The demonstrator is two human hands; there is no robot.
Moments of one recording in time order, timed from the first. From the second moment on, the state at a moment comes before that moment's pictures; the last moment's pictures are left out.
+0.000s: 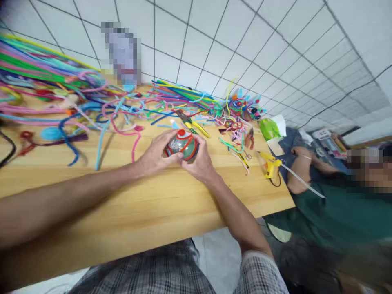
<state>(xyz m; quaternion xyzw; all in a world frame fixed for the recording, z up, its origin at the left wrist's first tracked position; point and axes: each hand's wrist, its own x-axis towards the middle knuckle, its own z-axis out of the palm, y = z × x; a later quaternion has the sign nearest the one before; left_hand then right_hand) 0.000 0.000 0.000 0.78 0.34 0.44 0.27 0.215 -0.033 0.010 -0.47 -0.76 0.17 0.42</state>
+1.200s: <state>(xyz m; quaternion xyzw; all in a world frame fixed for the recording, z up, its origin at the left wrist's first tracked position) 0.001 -0.017 0.022 0.73 0.33 0.48 0.35 0.205 -0.060 0.022 -0.45 -0.84 -0.01 0.31</state>
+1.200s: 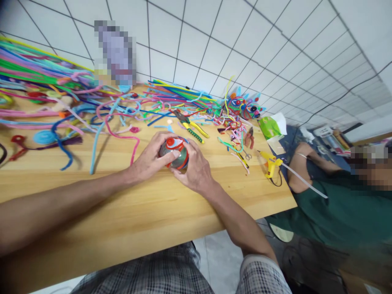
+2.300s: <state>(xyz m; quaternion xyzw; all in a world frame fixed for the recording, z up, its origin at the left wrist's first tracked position) 0.001 -0.024 0.032 0.73 0.33 0.49 0.34 0.190 -0.075 0.016 -0.44 -0.82 0.00 0.37</state>
